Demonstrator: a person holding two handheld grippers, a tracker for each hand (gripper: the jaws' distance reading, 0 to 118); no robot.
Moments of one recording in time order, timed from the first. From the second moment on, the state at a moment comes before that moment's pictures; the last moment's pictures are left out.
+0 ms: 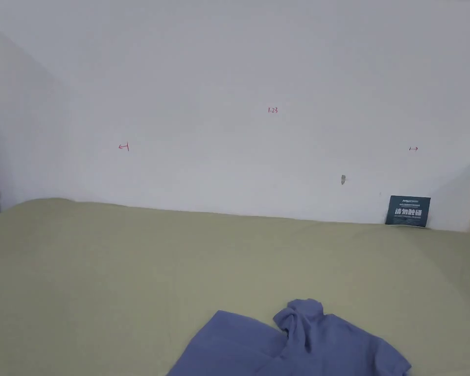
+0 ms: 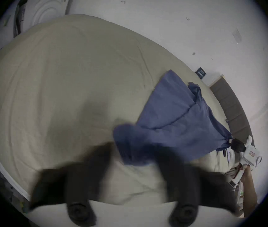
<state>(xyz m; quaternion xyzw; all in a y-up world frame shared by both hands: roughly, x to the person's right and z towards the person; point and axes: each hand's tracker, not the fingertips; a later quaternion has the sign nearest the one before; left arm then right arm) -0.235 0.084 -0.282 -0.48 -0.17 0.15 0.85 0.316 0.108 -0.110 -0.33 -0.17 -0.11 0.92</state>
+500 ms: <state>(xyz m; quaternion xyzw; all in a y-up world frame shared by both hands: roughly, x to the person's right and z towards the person) -0.191 0.192 -0.226 -0.20 -0.21 0.03 0.96 0.265 0.185 -0.060 -0.15 -0.24 -0.03 0.96</state>
